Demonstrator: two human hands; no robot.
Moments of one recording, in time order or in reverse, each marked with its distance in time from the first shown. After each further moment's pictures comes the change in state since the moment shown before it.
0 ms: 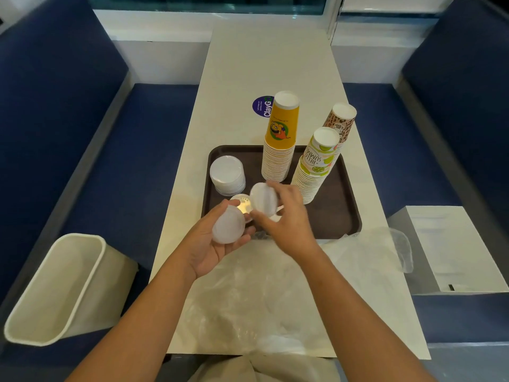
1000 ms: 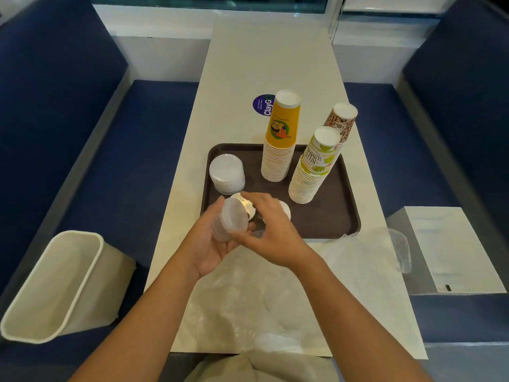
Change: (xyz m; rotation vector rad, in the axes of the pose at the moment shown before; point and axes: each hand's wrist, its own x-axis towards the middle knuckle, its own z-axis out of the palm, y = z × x) left_hand 0.003 -0.004 0.000 0.029 -0.030 -0.017; right_hand -0.012 -0.018 0.007 -0.068 -0.323 -0.082
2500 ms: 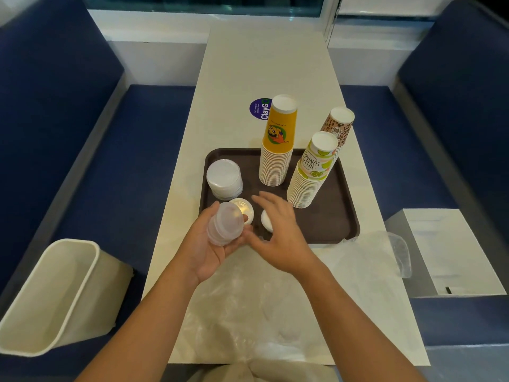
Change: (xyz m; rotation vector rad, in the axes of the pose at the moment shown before) left_hand 0.012 0.001 -0.005 -0.100 0.029 0.009; right_hand -0.004 0.012 -0.006 -0.099 0.144 0.009
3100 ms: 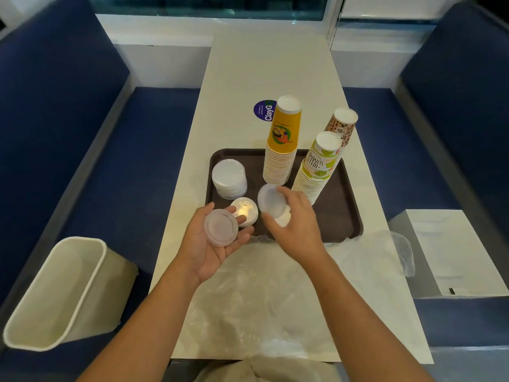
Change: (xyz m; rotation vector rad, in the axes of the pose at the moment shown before) left_hand -0.014 0.003 -0.002 -0.043 0.095 0.016; right_hand 0.005 0.008 -0.007 0.001 0.227 0.108
